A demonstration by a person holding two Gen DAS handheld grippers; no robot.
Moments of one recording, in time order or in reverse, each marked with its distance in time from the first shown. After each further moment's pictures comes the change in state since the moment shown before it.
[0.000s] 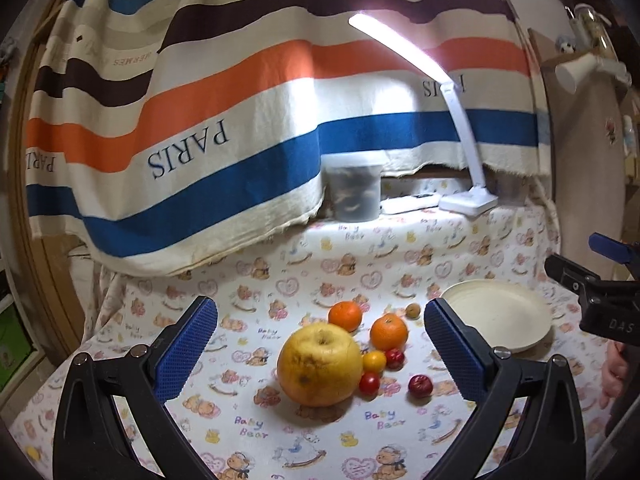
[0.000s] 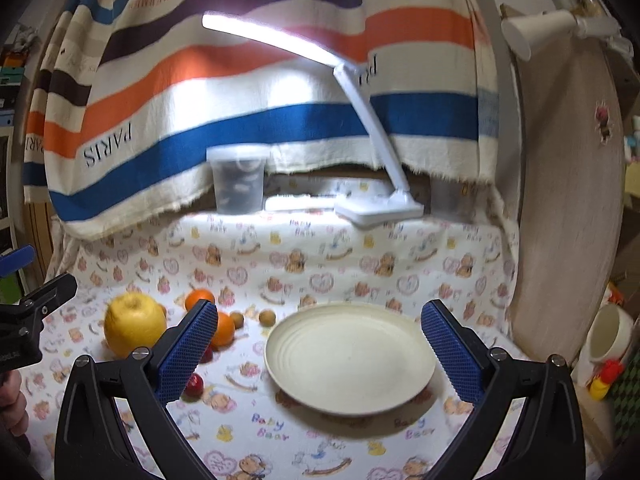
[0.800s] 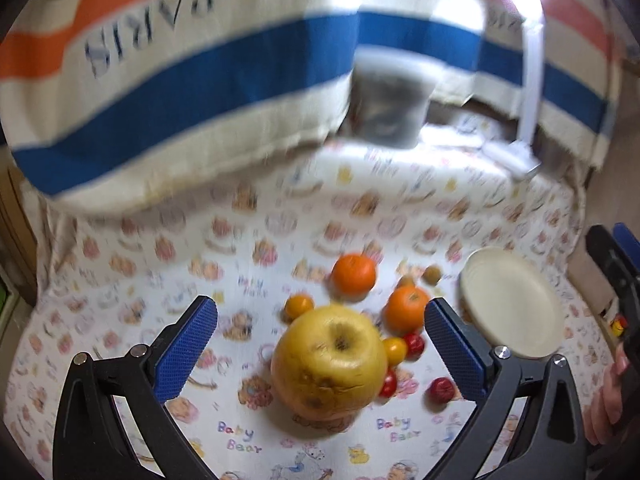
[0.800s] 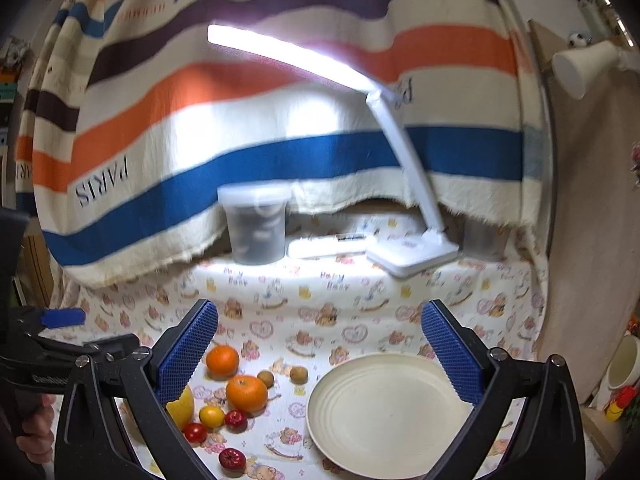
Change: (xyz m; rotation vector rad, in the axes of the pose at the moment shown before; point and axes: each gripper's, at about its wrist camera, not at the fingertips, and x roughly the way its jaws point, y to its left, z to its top) left arm 0.122 0.035 0.002 -0.145 0.424 -0.074; right arm 0.057 0.044 0.036 0.033 0.039 0.025
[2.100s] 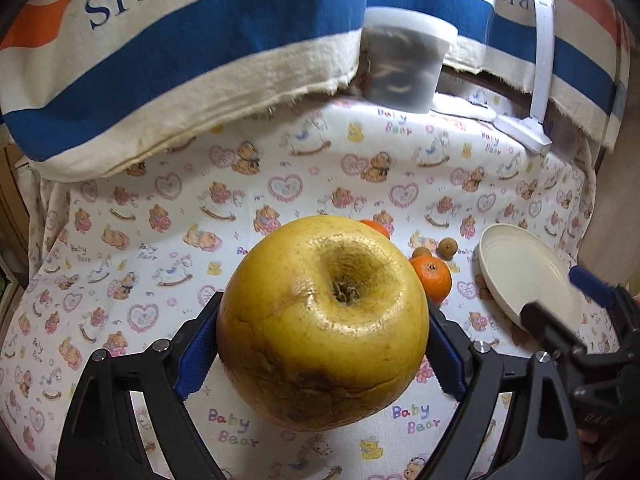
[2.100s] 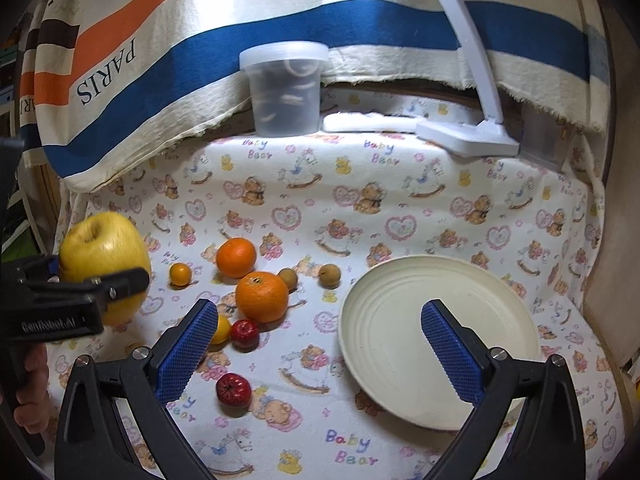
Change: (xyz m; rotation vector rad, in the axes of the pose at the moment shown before) left arm 0.010 0.005 -0.014 0.006 0.025 0.013; right arm 0.051 0.016 -0.055 -0.035 0.301 0.133
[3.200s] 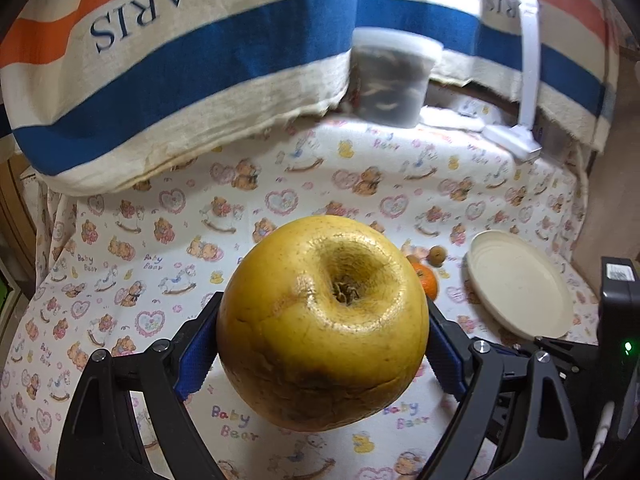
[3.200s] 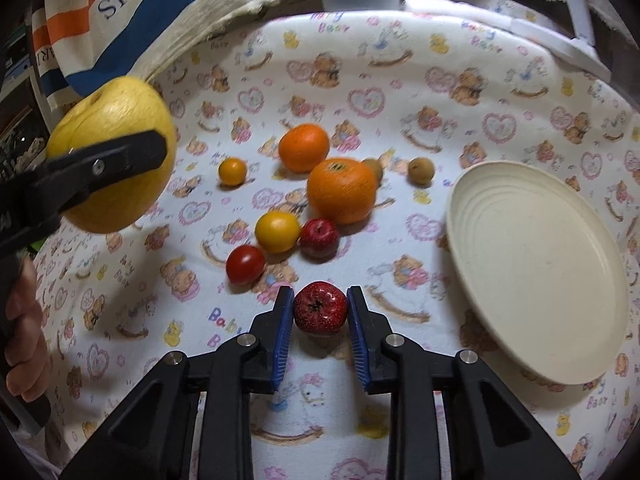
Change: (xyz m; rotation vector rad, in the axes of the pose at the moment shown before) left arm -0.021 -0.010 0.001 0.020 -0.045 -0.010; right arm 0.041 0.027 -0.021 -0.041 0.304 0.172
